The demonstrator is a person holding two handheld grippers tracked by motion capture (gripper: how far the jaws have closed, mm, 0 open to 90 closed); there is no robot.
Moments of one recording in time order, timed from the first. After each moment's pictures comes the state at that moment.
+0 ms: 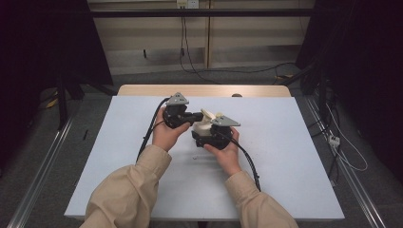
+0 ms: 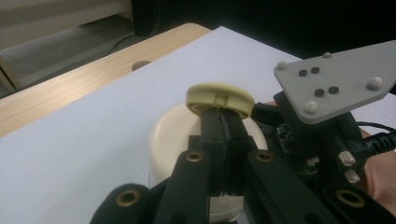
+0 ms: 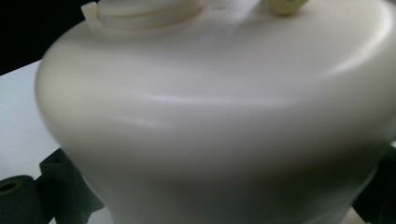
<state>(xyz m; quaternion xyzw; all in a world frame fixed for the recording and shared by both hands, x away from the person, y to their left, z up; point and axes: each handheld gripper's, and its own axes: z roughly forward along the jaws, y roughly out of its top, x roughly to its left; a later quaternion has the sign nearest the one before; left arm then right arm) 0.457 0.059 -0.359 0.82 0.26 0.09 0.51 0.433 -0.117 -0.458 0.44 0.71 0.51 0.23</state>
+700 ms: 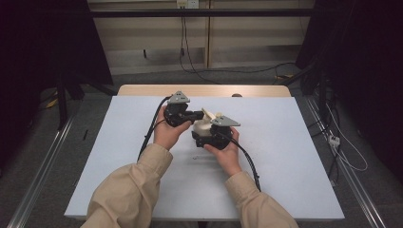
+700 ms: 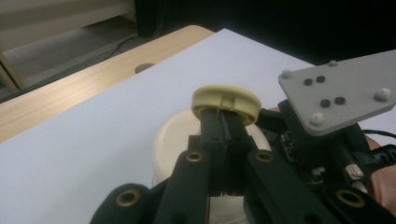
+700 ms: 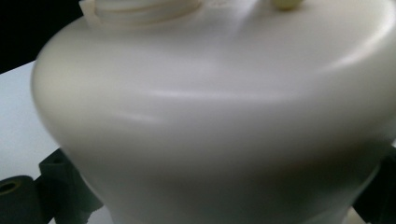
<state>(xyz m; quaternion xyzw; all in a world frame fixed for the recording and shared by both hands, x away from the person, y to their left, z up) 0.460 0.056 -0.357 0.82 0.26 0.09 0.51 0.433 -0.117 -0.459 0.44 0.71 0.50 0.23</state>
